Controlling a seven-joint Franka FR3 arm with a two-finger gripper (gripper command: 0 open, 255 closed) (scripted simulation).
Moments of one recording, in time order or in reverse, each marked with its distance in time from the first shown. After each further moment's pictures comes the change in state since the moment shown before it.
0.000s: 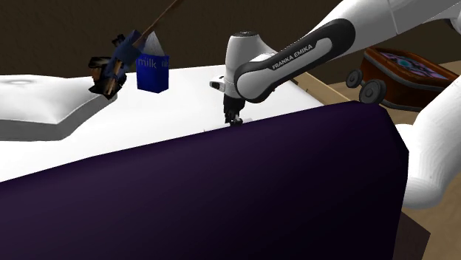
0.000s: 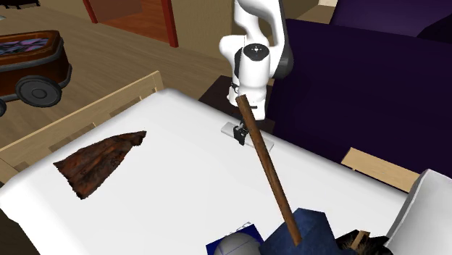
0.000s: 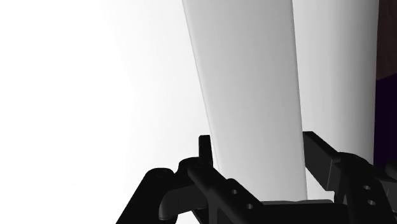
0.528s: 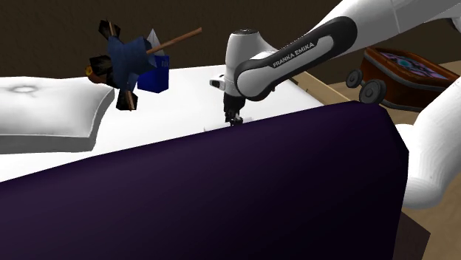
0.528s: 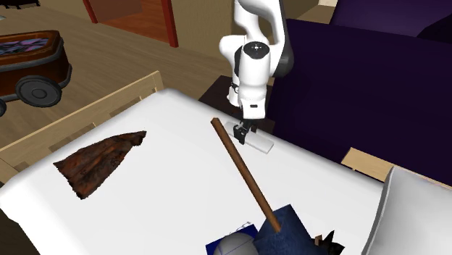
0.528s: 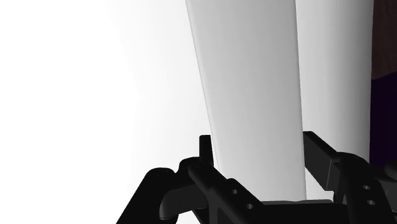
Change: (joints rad) arm 0.000 -0.008 0.000 0.007 0.000 -0.015 0.000
